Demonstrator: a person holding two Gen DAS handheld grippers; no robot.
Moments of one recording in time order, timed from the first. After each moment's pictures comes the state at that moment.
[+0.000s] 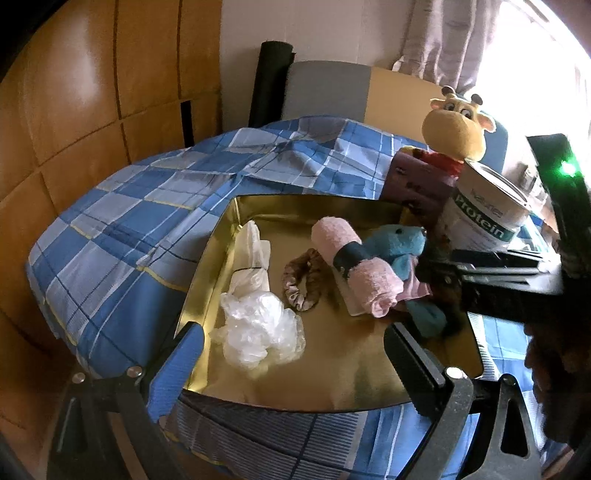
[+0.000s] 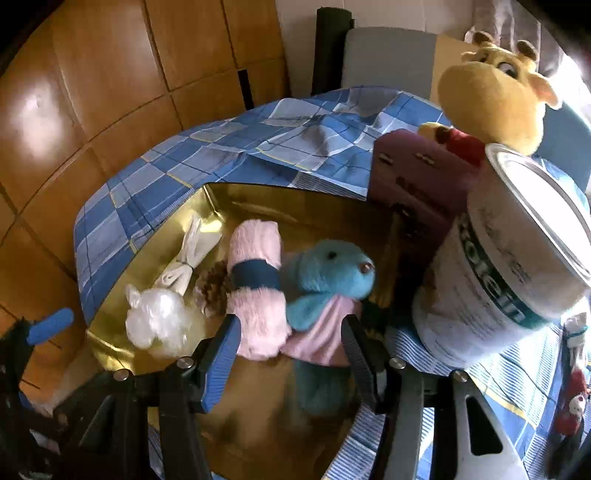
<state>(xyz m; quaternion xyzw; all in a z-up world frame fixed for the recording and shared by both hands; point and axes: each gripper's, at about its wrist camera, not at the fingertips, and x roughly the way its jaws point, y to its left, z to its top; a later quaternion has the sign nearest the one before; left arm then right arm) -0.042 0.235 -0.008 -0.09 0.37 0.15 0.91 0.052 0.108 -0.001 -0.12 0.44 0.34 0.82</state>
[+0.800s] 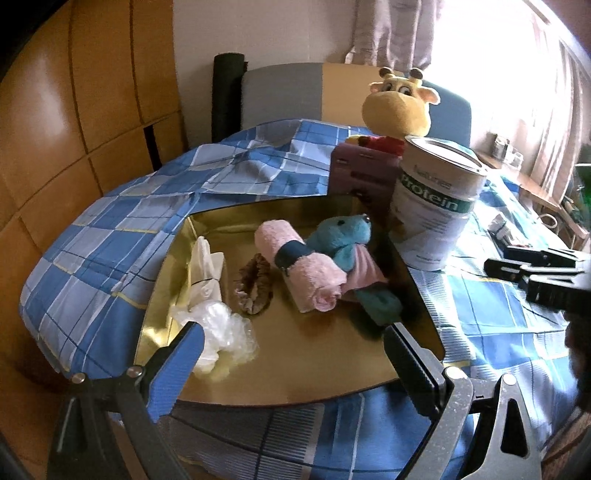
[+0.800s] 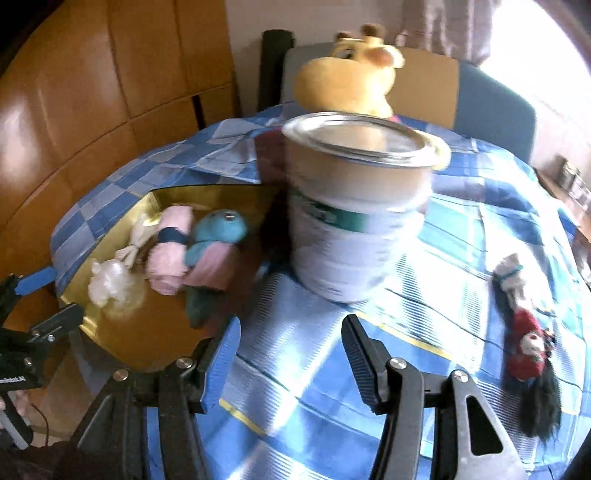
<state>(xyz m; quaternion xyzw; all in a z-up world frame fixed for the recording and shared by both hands) -0.035 0.182 -0.001 -0.03 0.37 0.10 0.92 0.040 -0.031 0.008 -0.09 0.42 0.25 0.87</state>
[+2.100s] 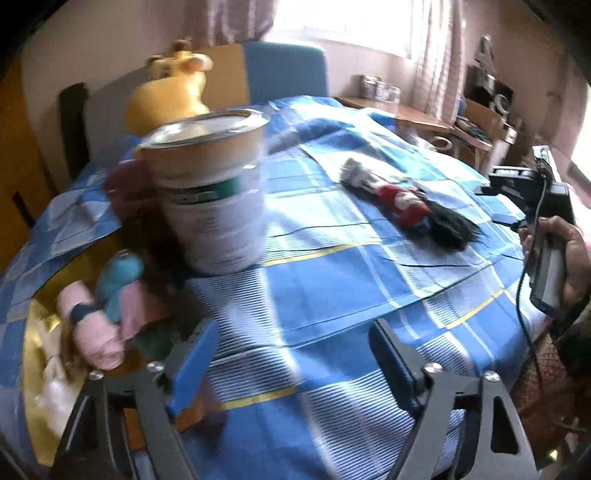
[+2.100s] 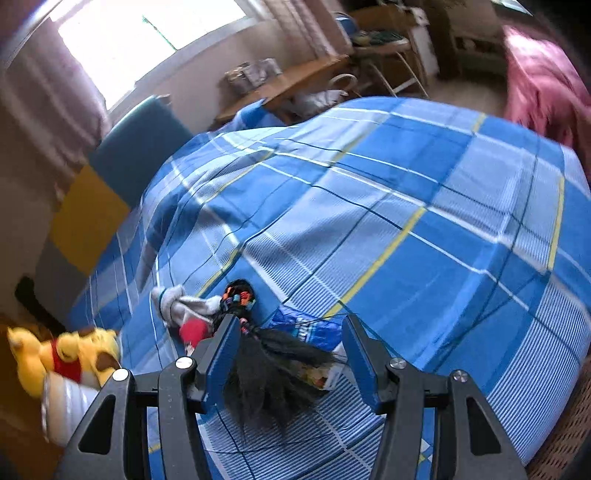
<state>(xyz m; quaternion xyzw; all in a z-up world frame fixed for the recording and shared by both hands) 0.029 0.008 -0.005 0.06 0.41 -0.14 0.90 0.042 -0.374 -0.026 0.36 0.37 -0.17 0.84</state>
